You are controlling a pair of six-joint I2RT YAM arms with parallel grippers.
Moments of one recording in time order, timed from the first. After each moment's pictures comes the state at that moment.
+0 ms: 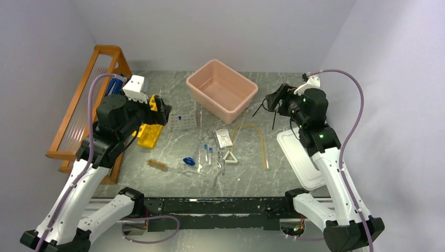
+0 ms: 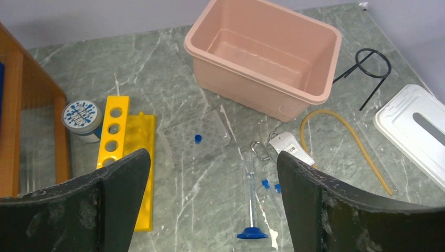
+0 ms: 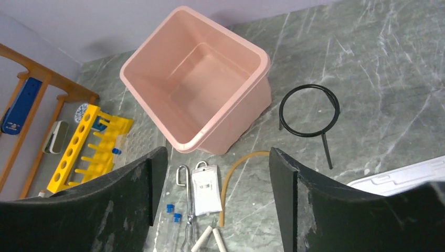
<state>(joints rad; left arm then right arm) -0.40 0.86 1.13 -0.52 -0.05 -0.14 0.22 0.97 1.09 -0.40 -0.01 0.40</state>
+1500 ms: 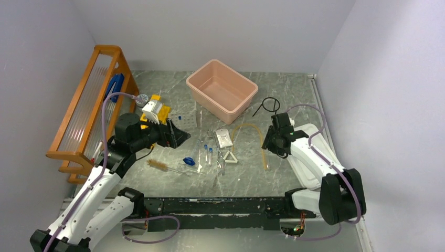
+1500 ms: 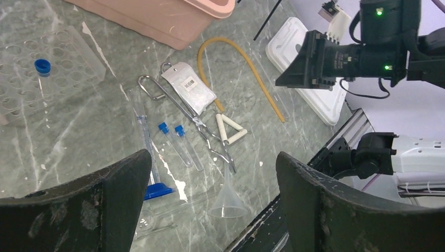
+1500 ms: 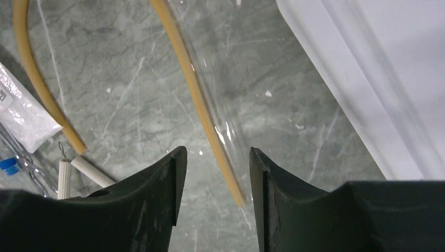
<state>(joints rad) -0.38 0.75 0.73 -0.31 0.41 -0.44 0.26 1.20 0.69 -0.57 0.11 0.58</state>
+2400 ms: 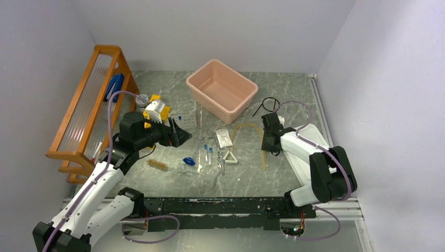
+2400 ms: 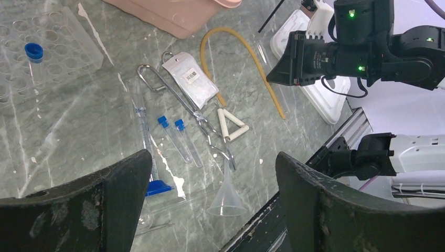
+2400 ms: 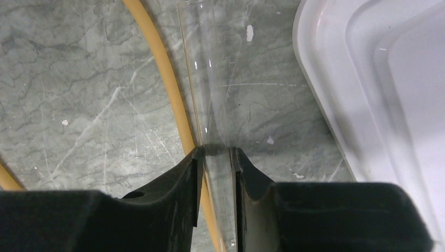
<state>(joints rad) -0.38 0.80 0.71 -0.28 0.42 -0.47 0.33 1.44 0.70 -0.40 0.22 0.47</state>
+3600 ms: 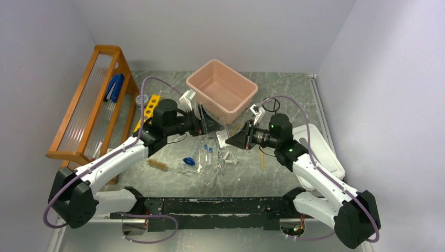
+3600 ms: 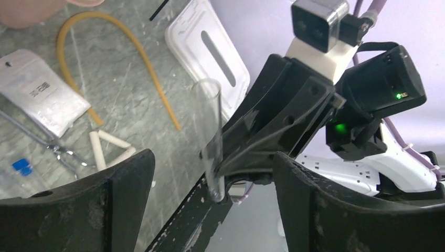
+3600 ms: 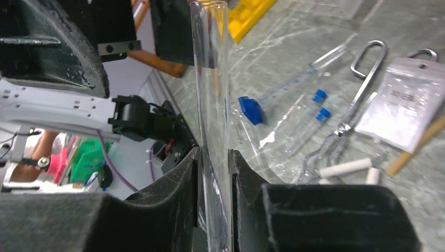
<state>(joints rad) -0.63 1.19 0.83 0.07 0.47 -0.87 0.49 0.97 0.59 0.07 -0.64 0.60</state>
